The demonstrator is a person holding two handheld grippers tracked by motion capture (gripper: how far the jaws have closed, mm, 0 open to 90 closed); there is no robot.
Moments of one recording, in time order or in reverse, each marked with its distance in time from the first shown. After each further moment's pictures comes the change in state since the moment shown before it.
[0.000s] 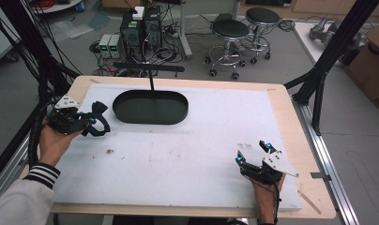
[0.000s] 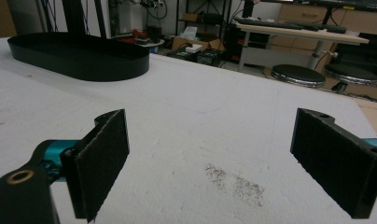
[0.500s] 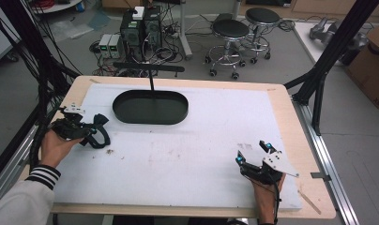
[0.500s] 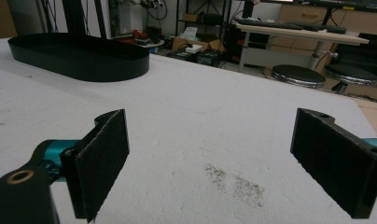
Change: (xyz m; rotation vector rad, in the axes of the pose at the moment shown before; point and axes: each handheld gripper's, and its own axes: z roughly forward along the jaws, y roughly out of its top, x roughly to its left) left arm 0.007 -0.030 0.022 0.184 -0.041 -0.013; right arm 0.000 0.000 0.000 -0.002 0.000 0.007
